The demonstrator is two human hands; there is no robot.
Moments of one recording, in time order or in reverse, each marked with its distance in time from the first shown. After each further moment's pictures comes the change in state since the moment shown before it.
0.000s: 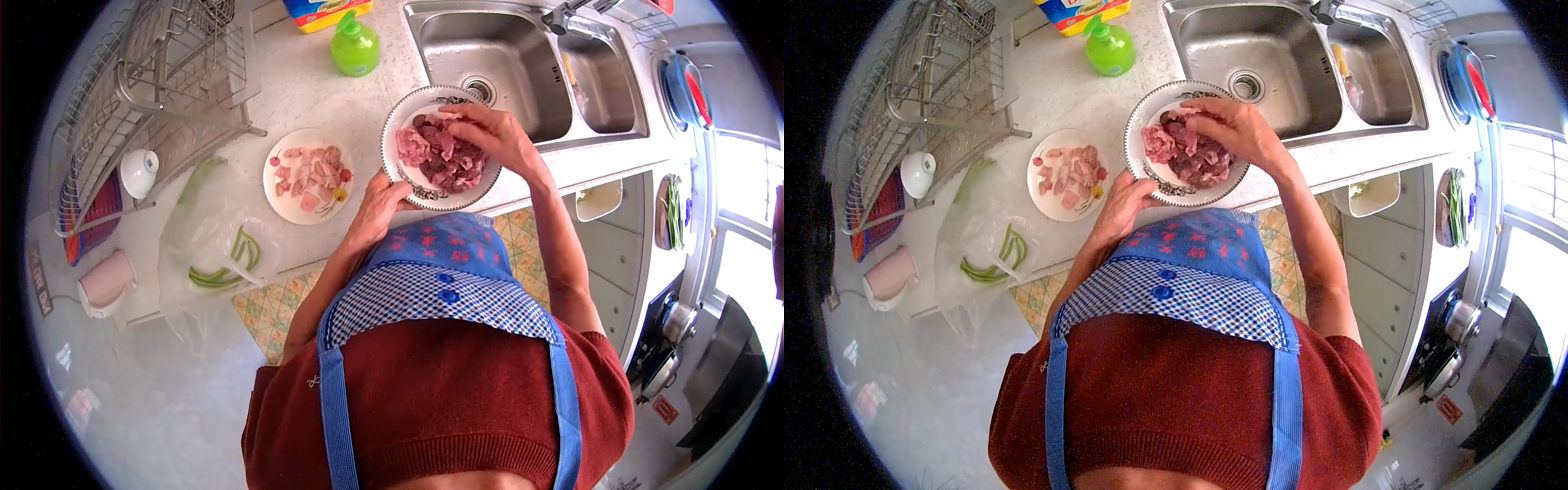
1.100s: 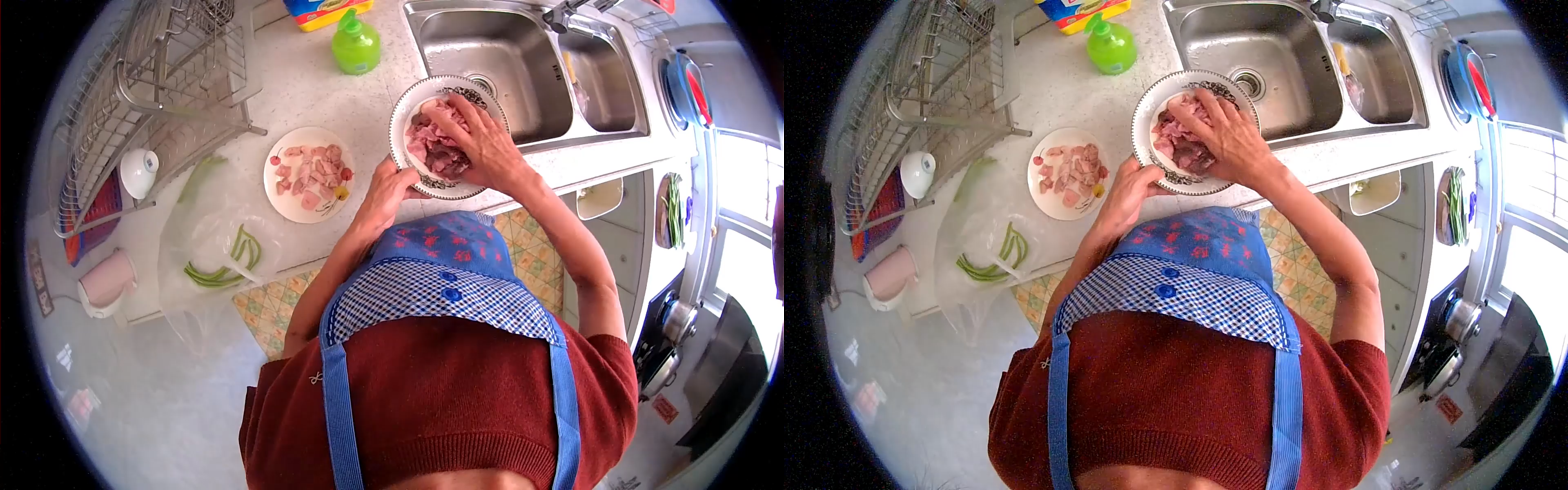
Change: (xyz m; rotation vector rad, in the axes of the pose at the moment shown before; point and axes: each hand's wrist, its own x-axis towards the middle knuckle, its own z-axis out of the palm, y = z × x) left_hand 0.010 0.017 0.013 0.055 -0.044 -0.003; right_hand -0.011 0.003 0.019 -0.850 -0.016 -0.311
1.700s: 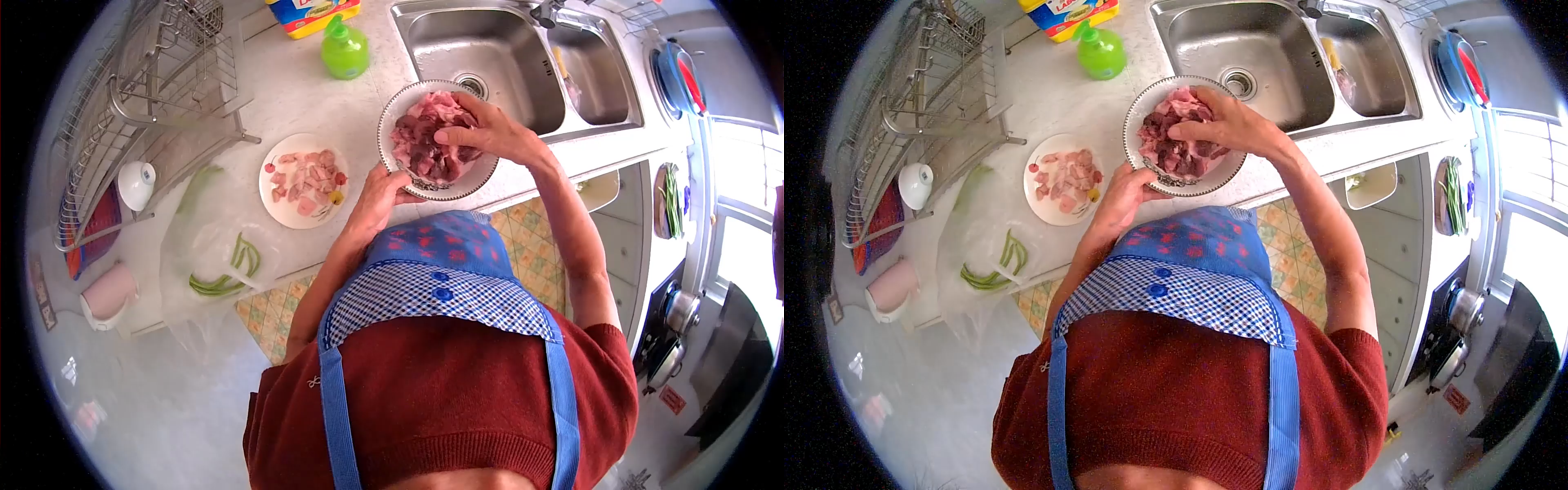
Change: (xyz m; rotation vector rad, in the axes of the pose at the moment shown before) left_hand 0.005 -0.011 -0.006 -0.122 -0.043 -0.009; right_hand 0.020 0.011 -0.045 0.906 -0.298 0.468
